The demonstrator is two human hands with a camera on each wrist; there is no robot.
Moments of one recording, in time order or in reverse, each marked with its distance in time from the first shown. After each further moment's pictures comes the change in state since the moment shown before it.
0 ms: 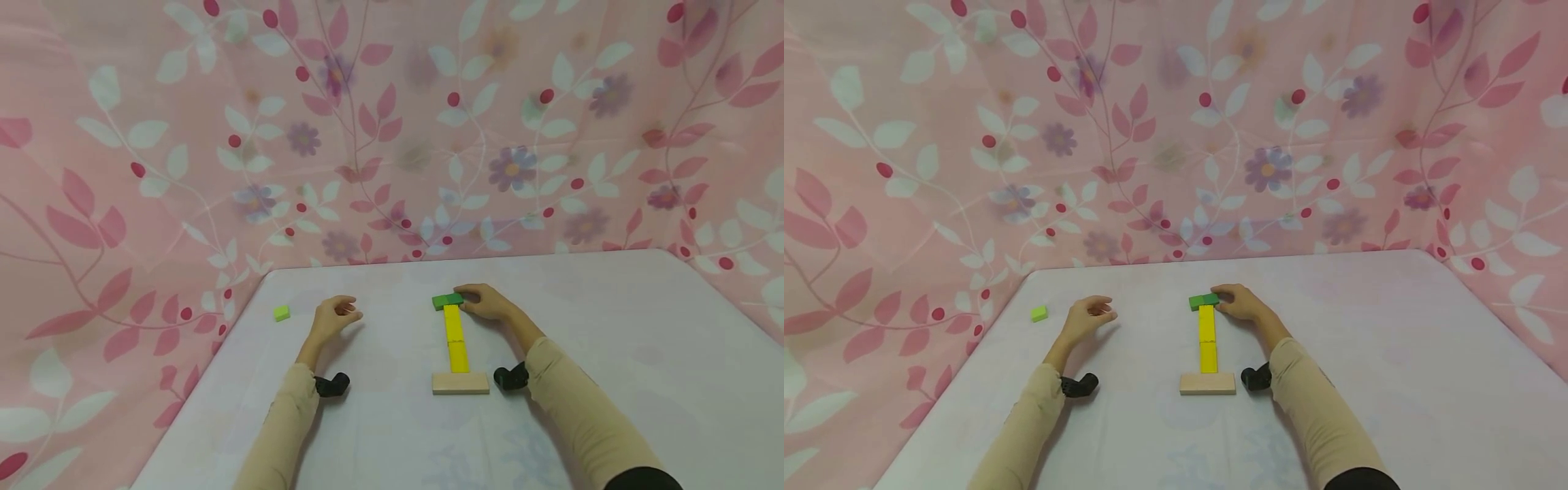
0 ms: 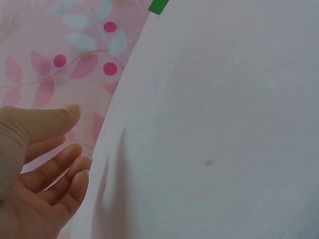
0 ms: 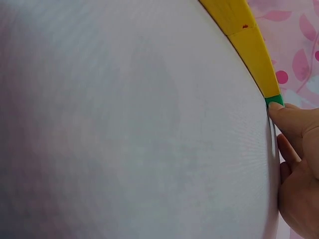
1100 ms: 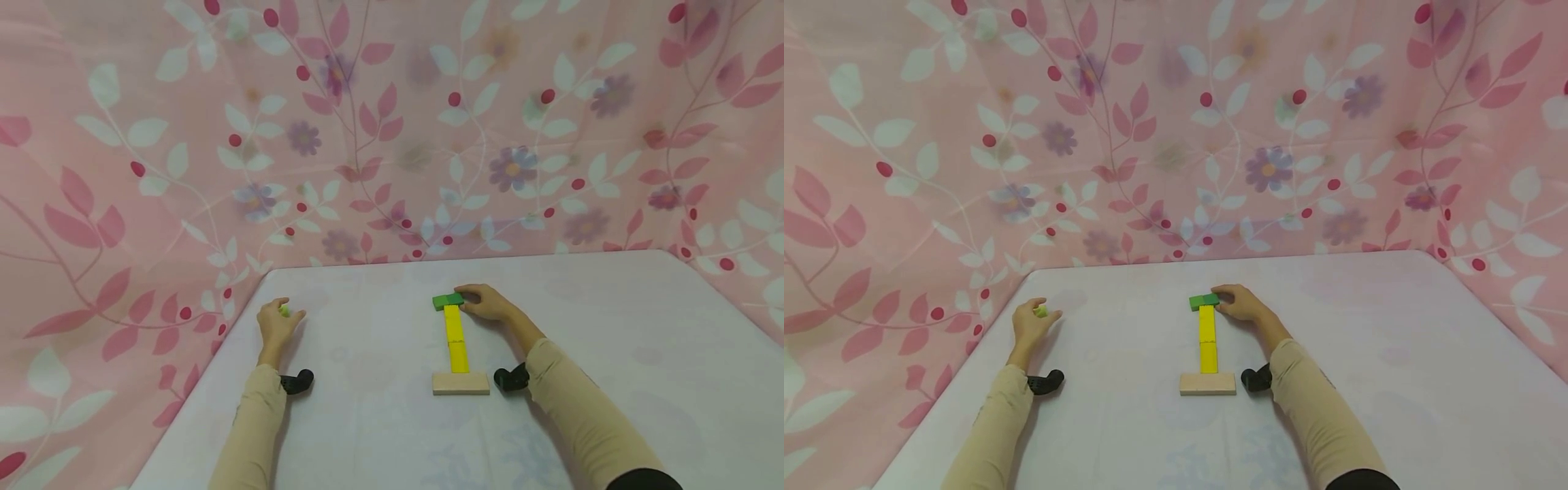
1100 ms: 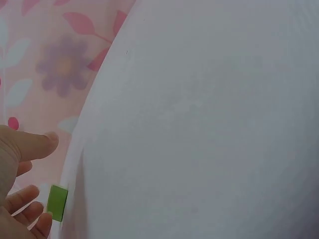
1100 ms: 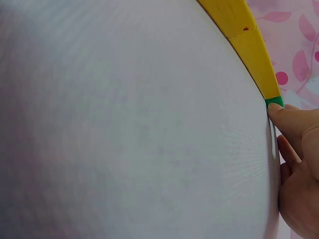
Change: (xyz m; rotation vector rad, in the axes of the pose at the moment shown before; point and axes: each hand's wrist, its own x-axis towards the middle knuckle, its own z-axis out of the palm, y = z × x) left_hand -0.011 -0.057 -0.066 0.231 0.338 -0.245; right_hand 0.000 0.003 0.001 -0.001 0.005 -0.019
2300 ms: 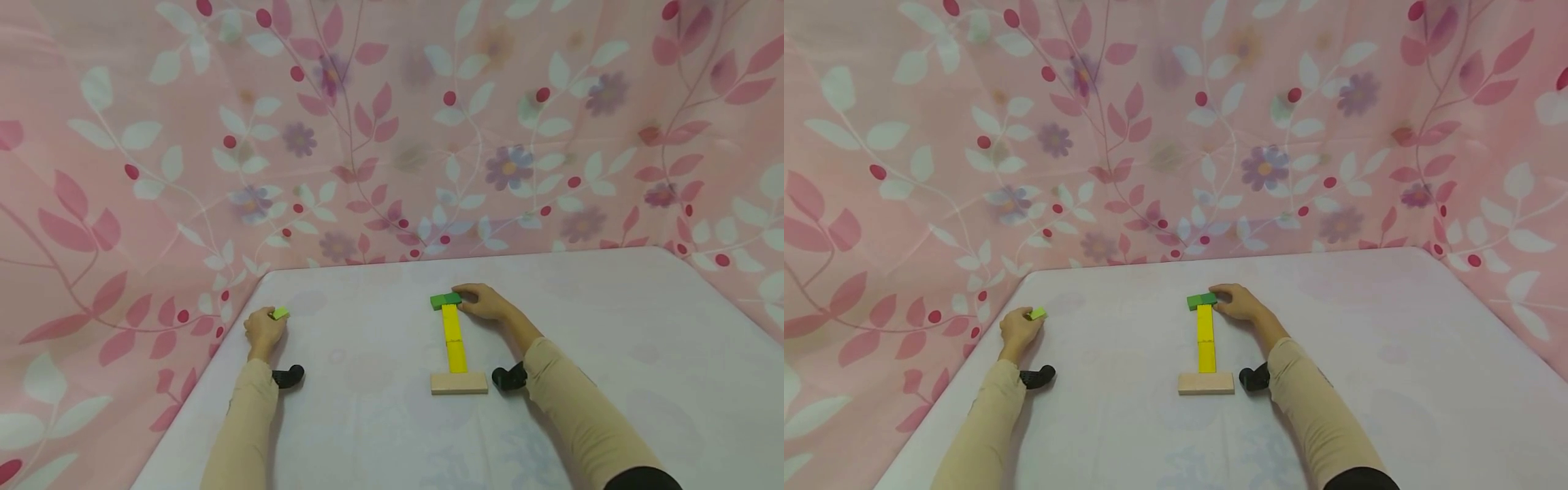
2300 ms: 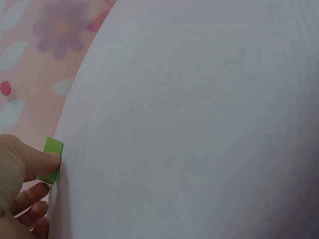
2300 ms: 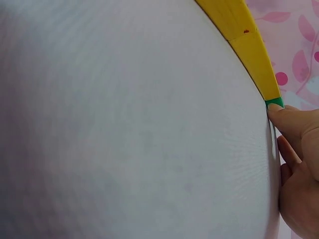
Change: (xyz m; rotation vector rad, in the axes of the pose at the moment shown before) left_hand 0.007 -0.013 -0.013 0.169 -0.078 -0.177; right_hand -0.001 -0.005 0.000 0.013 0.005 0.049
